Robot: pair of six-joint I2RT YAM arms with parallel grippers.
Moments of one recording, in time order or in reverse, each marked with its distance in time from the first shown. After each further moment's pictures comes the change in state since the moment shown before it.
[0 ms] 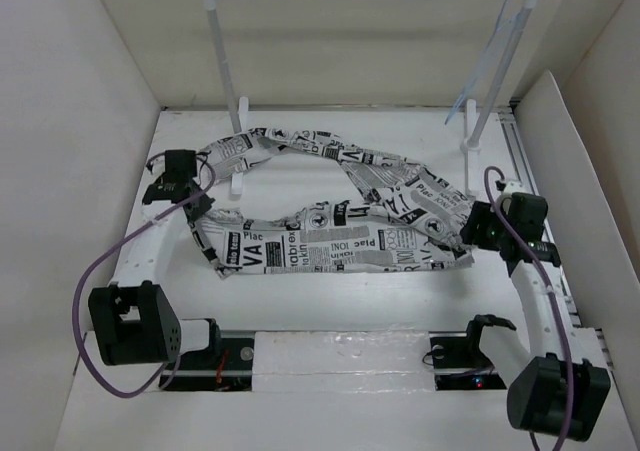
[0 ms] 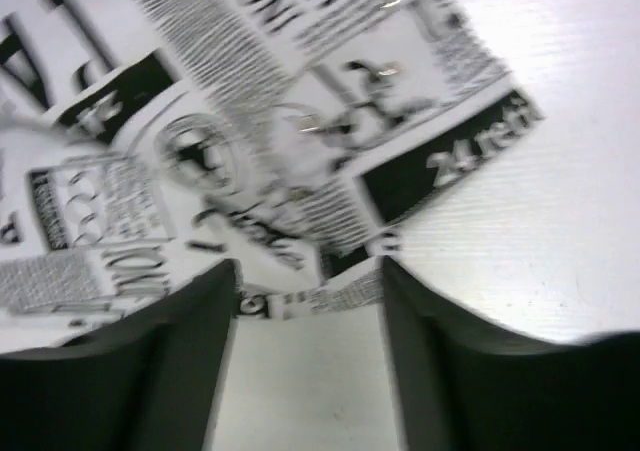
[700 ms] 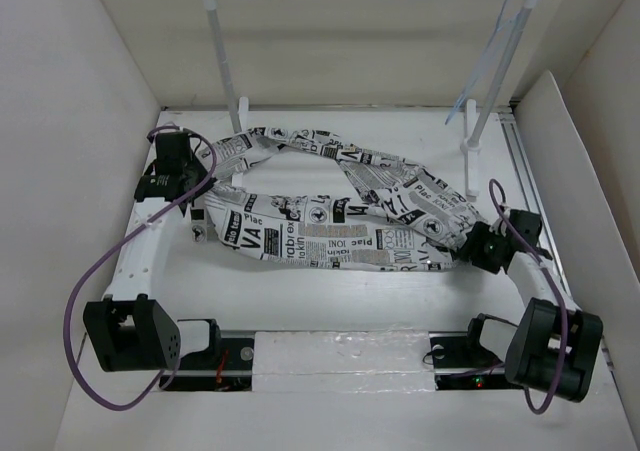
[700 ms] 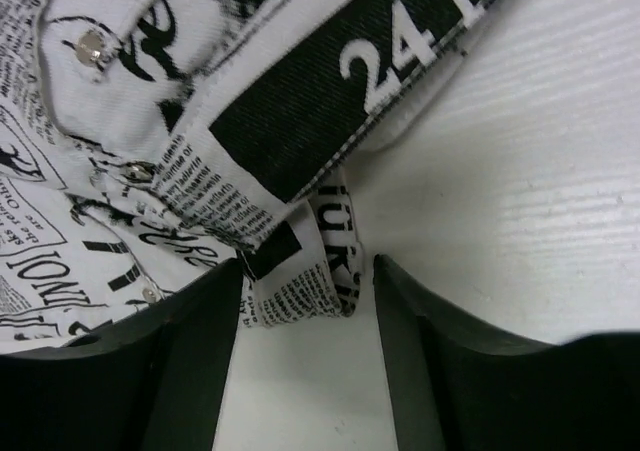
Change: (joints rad) left arm -0.006 -0.035 0.161 0.064 0.148 0.137; right arm -0.179 0.214 -0.177 0.117 -0.106 0.085
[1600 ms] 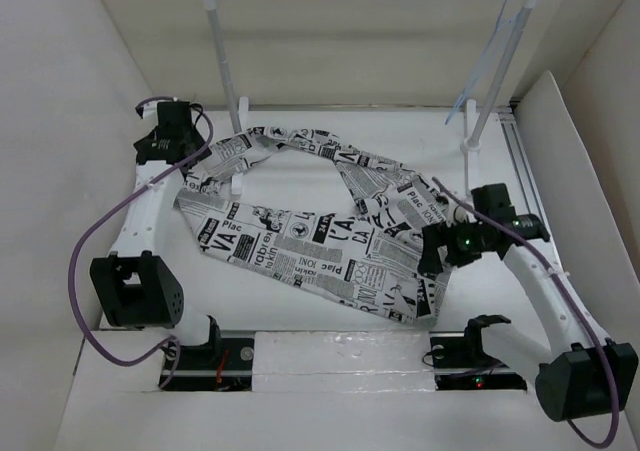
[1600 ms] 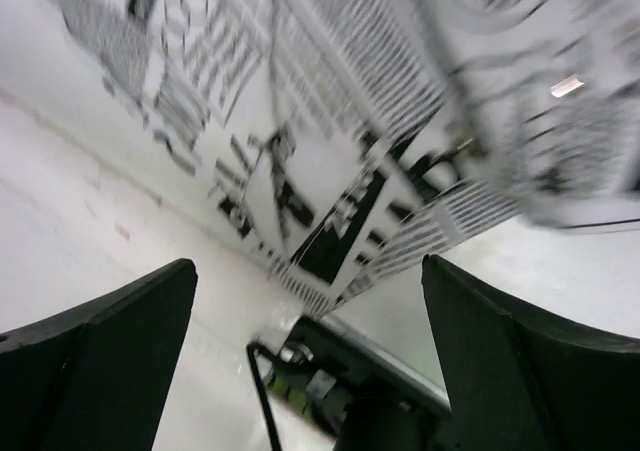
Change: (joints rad) left arm 0.000 0.238 0.282 -0.083 -0.319 0.055; right arm 0.479 -0.100 0.325 -0.627 -0.183 -0.278
